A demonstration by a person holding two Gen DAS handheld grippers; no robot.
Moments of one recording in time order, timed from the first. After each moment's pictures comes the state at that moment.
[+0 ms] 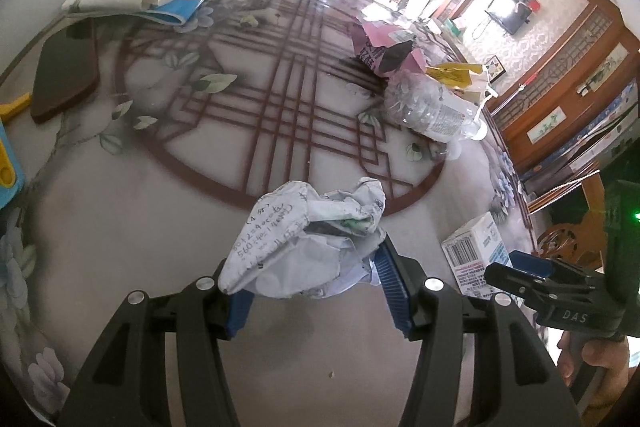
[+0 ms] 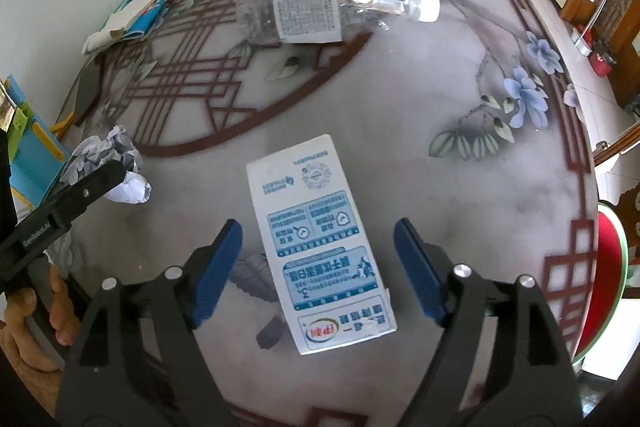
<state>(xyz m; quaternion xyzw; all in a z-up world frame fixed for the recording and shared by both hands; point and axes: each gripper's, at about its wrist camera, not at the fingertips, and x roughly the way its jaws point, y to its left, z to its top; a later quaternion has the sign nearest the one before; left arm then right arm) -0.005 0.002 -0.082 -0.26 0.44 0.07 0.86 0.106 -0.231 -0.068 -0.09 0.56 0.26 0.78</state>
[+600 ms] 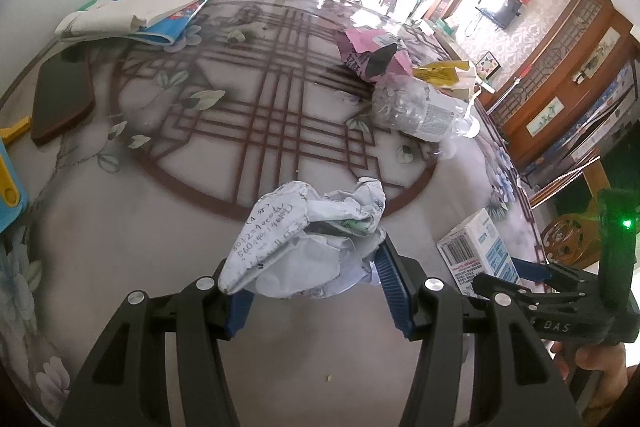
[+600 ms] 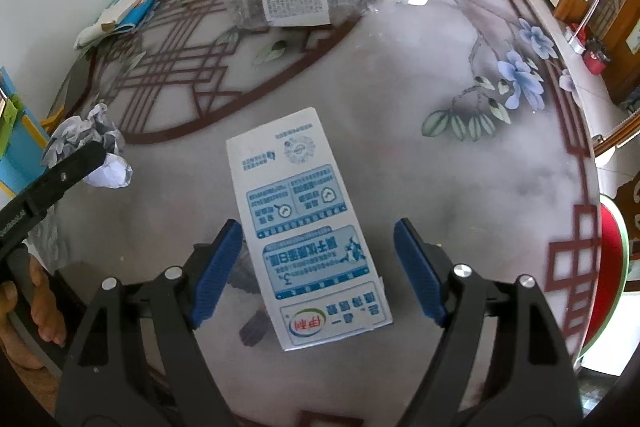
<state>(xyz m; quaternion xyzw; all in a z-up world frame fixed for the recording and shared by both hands) -0.004 -0.011 -0.076 -0.23 0.42 0.07 0.87 0.098 -0.237 -0.083 -0.09 0.56 0.25 0.79</state>
